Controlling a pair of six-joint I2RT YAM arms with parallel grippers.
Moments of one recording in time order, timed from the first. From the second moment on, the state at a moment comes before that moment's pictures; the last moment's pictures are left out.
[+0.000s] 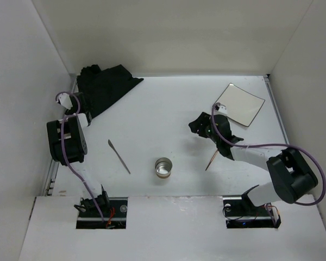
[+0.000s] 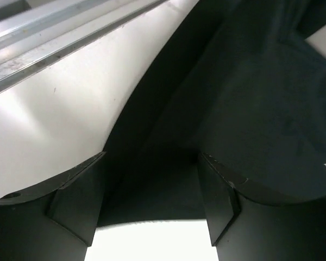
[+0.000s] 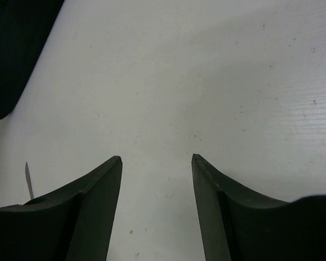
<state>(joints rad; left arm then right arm) 0.24 1.90 1.08 0.27 -0.24 -0.77 0.51 1.43 0.63 0.39 0.13 0.73</state>
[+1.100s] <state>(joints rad) -0.52 1.97 1.00 0.46 -0.11 -0.97 0.50 1.41 0.64 0.39 0.12 0.72</state>
